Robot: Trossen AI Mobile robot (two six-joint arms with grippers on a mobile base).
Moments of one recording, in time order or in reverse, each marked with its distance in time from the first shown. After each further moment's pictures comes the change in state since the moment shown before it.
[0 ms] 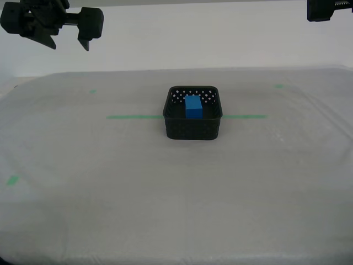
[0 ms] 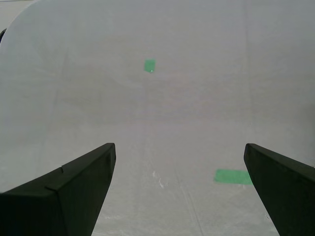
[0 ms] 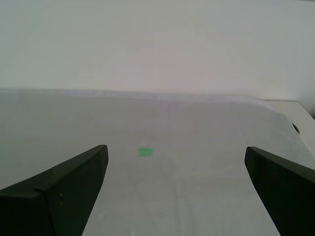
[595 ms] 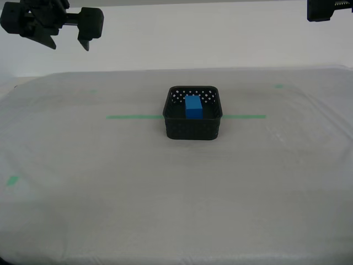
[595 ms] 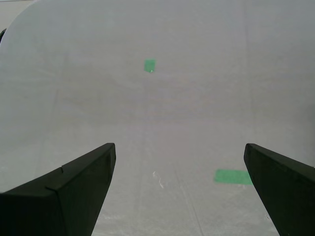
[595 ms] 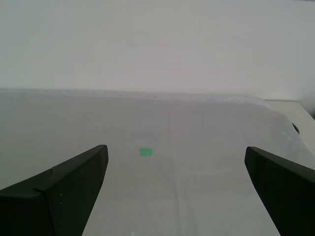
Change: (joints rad) arm 0 0.000 0.000 0.000 0.000 0.000 0.000; arm 1 0.000 0.000 0.000 0.000 0.000 0.000
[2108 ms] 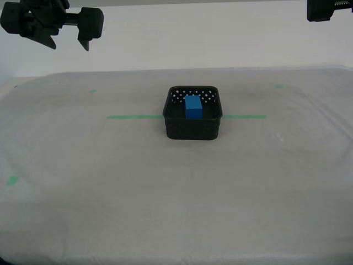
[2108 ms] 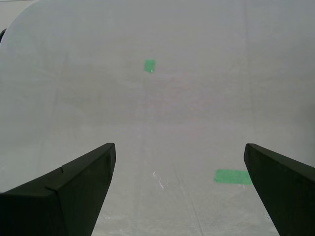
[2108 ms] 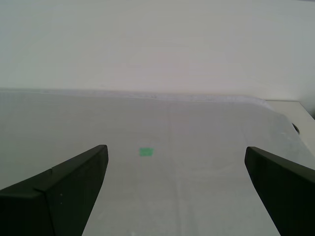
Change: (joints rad) arm 0 0.000 0.000 0.000 0.000 0.000 0.000; arm 1 0.000 0.000 0.000 0.000 0.000 0.000
